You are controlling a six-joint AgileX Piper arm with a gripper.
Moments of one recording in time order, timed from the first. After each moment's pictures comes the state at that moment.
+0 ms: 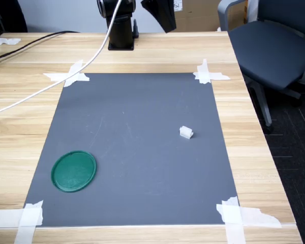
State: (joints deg) arm 22.7 54.7 -46.3 16.4 44.7 -39.8
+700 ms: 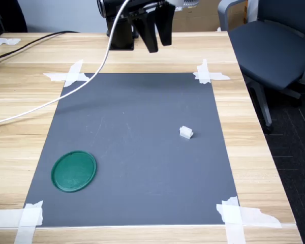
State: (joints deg) arm 22.7 62.5 -48.9 3.9 43.5 -28.5
